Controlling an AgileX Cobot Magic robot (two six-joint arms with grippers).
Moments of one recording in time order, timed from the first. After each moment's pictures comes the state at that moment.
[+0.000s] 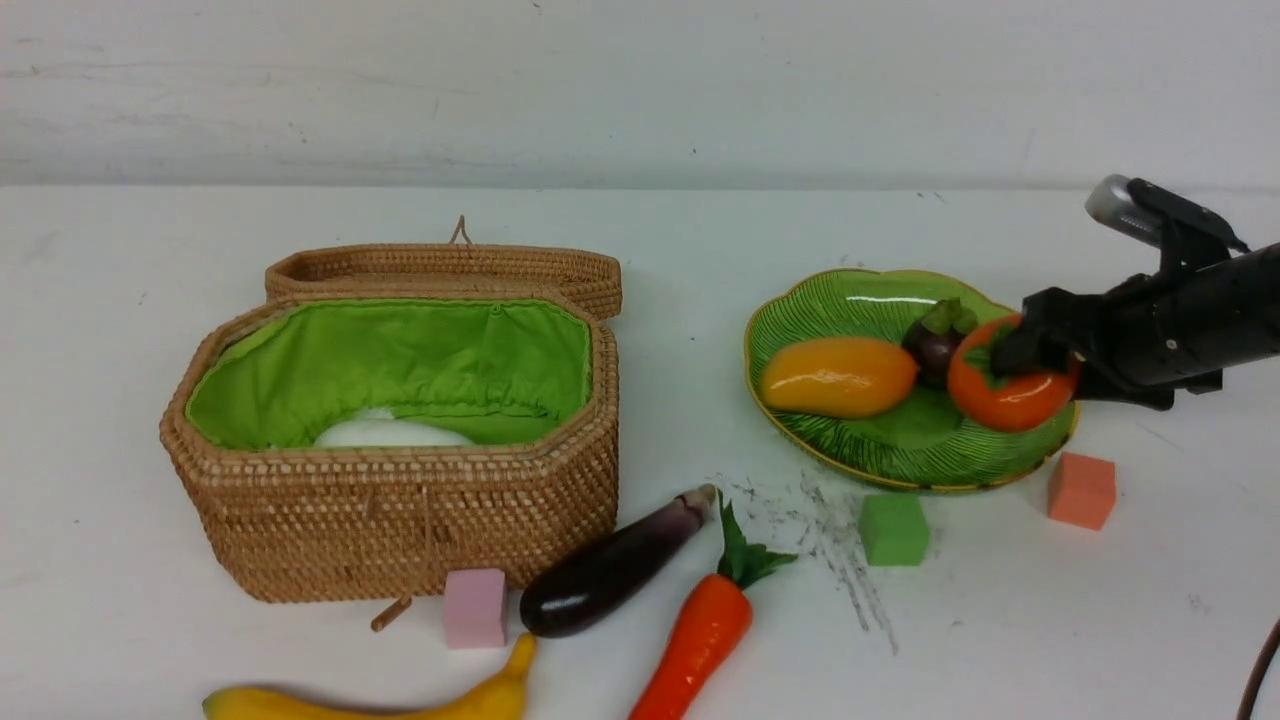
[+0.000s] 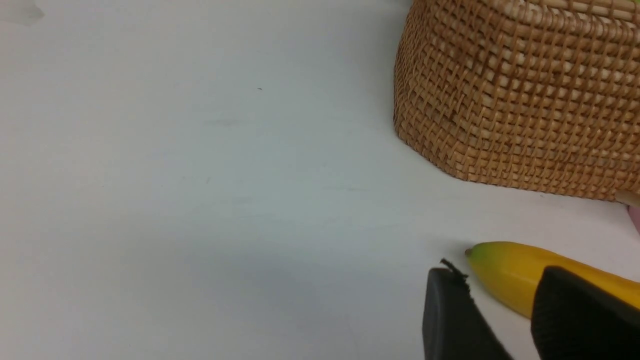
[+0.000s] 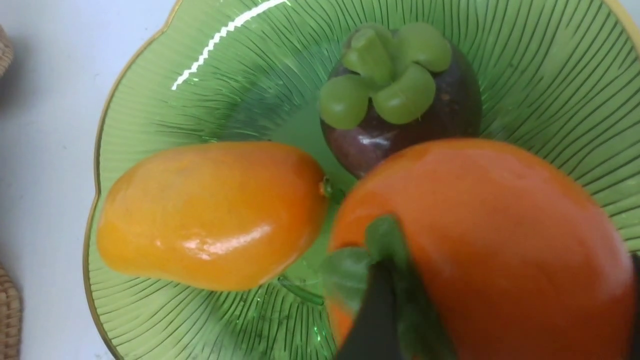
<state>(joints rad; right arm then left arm) -0.09 1.91 -1.30 0.83 0.52 -0.57 -0.01 -0.01 0.03 0.13 0.39 -0.30</state>
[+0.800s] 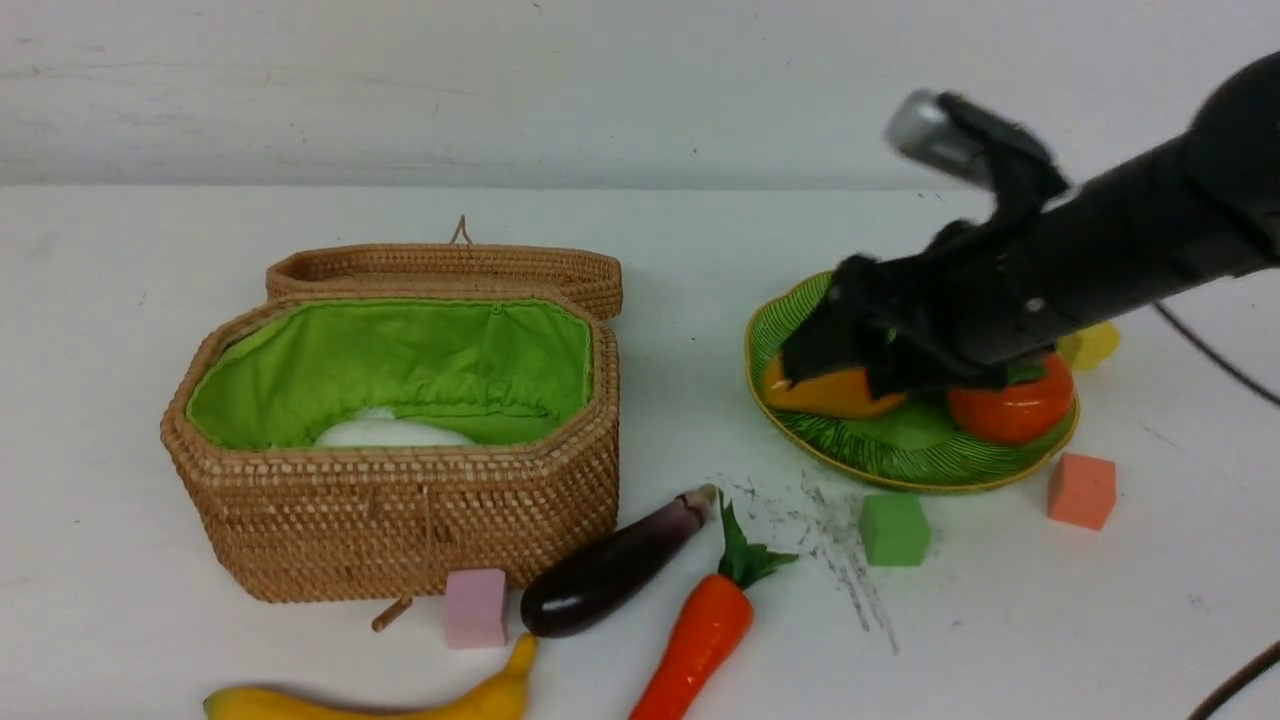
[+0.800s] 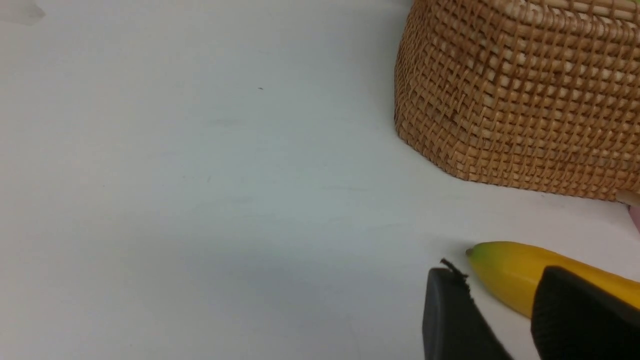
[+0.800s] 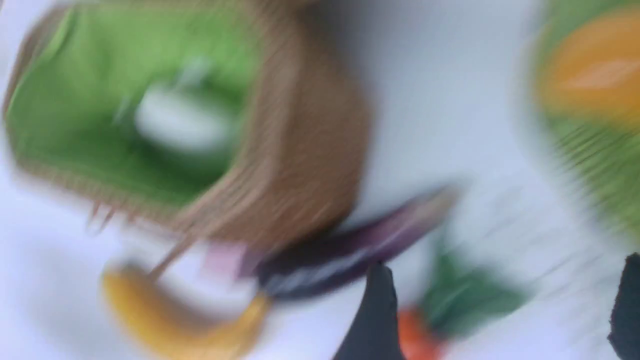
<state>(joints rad) 0.35 1.64 -1.30 0.66 0.77 -0.23 -0.01 -0.01 0.03 0.13 0.39 -0.30</state>
